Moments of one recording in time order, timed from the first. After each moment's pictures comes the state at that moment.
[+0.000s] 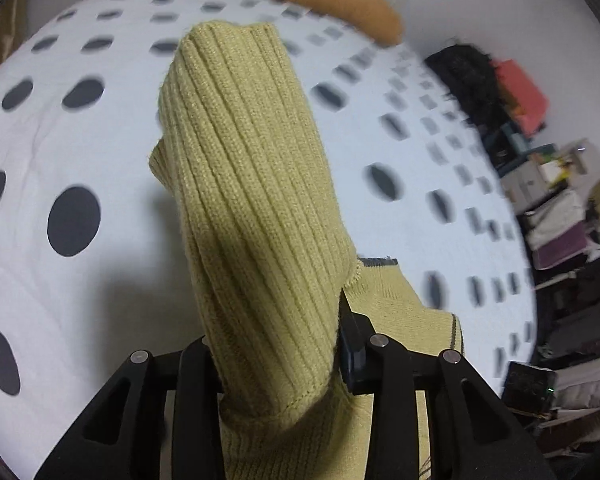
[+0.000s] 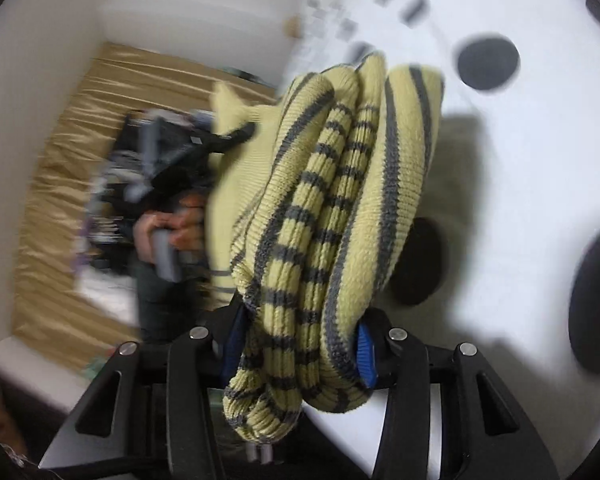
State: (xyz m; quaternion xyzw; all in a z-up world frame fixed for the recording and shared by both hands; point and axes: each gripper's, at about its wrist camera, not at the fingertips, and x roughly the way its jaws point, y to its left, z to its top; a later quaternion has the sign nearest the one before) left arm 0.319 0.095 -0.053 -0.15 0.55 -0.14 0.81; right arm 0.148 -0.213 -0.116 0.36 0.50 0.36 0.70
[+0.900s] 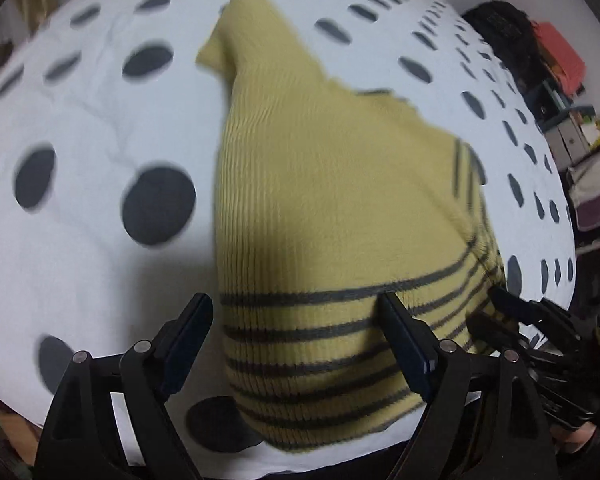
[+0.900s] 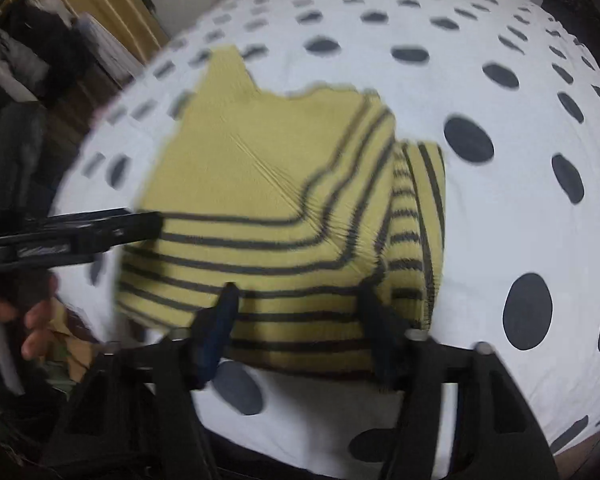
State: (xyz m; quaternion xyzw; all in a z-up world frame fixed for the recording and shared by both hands) left arm 0.167 0.078 -0.080 -0.12 0.61 -0.07 0.78; right arm 0.135 -0.104 -0.049 0.04 0.58 0.15 0.80
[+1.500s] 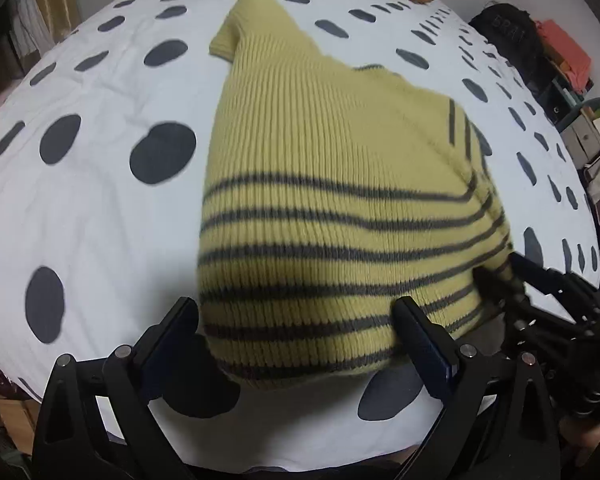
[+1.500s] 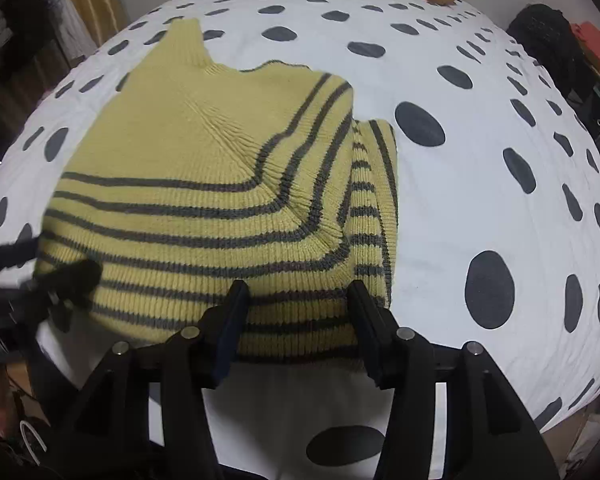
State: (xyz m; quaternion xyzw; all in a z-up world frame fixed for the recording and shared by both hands) left arm 0.097 0.045 -0.089 -0.08 0.56 -0.03 0.82; right arm 0.111 -0.096 -0.063 -0.03 0.55 0.05 0.83
